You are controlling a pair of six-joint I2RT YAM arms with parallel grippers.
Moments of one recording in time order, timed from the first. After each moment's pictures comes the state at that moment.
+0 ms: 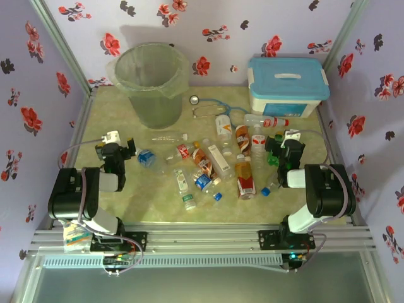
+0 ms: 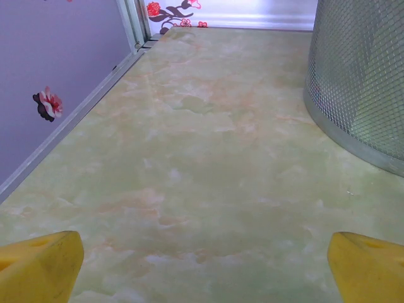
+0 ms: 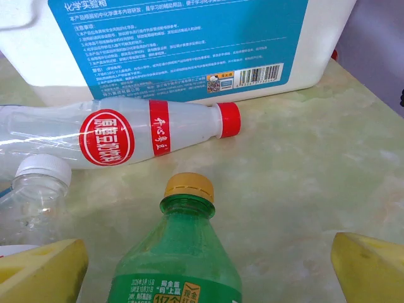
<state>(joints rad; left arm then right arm) -0.03 1.54 0.35 0.84 -0.29 -0.04 0.01 1.55 0.38 0.78 0.17 0.12</state>
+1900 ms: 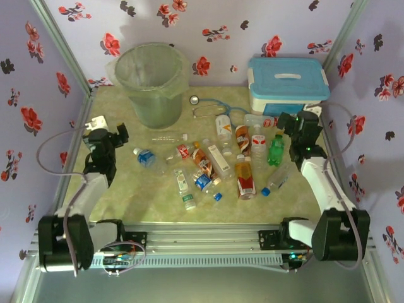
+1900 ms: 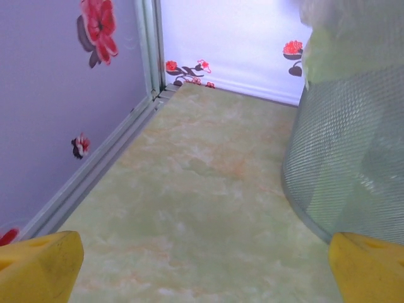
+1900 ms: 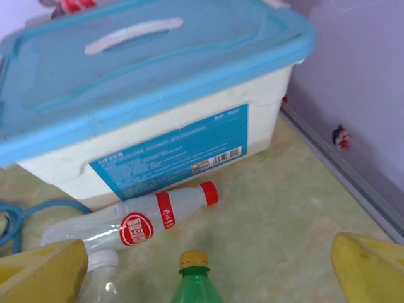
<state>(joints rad) -0.03 1.09 0.59 0.18 -0.30 -0.18 0.01 1.16 0.87 -0.19 0.26 0.31</state>
